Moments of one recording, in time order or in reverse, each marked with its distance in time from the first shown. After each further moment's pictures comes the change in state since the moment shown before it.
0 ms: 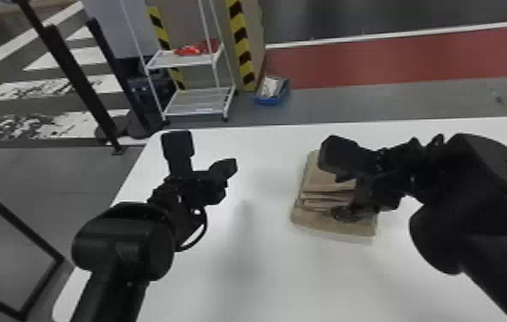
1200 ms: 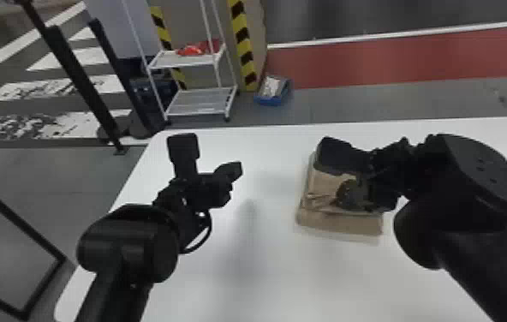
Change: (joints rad) left arm 0.003 -0.002 -0.011 0.005 0.003 0.002 -0.004; right arm -0.004 0.076 -0.028 0.078 0.119 0.029 0.052
